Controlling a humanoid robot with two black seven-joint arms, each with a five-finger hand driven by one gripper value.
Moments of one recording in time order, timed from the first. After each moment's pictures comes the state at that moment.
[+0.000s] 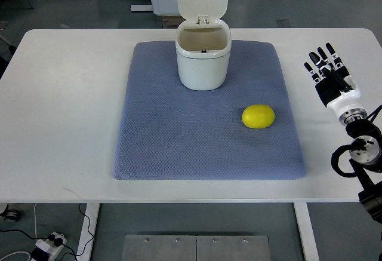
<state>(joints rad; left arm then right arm) -0.01 0.00 -0.10 -0.16 0.00 0.21 -0.12 0.47 -0.16 1.27 0.89 -0.36 0.18 0.19</state>
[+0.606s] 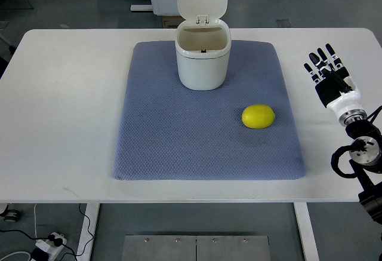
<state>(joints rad) -0.01 0.00 -0.10 -0.16 0.00 0.21 -0.12 0.46 -0.16 1.27 0.89 -0.36 0.18 0.20</state>
